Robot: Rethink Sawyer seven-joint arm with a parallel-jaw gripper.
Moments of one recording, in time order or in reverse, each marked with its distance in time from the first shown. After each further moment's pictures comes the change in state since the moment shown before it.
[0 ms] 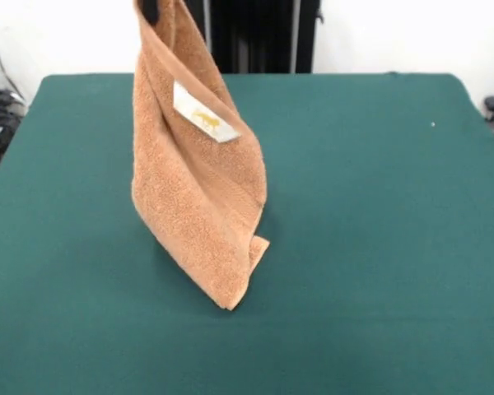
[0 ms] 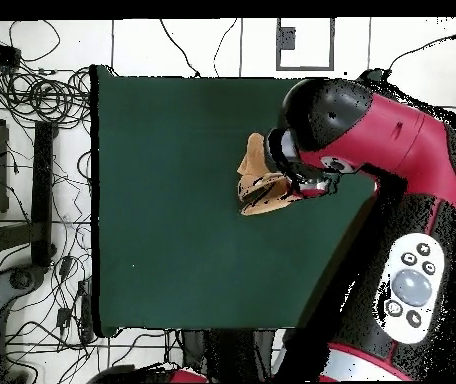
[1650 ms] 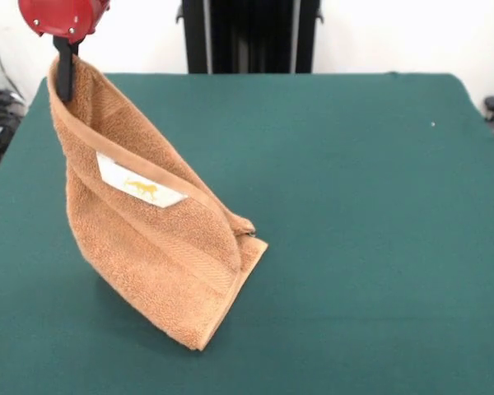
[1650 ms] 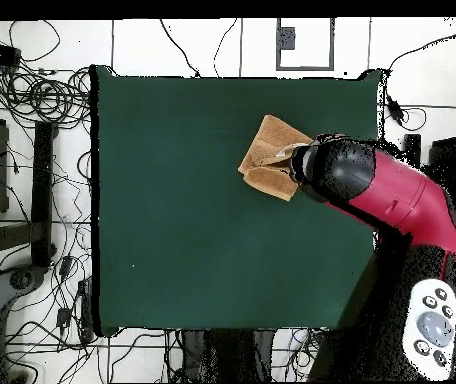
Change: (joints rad) arm -0.061 -0.099 0.072 0.295 -0.006 -0.674 0.000
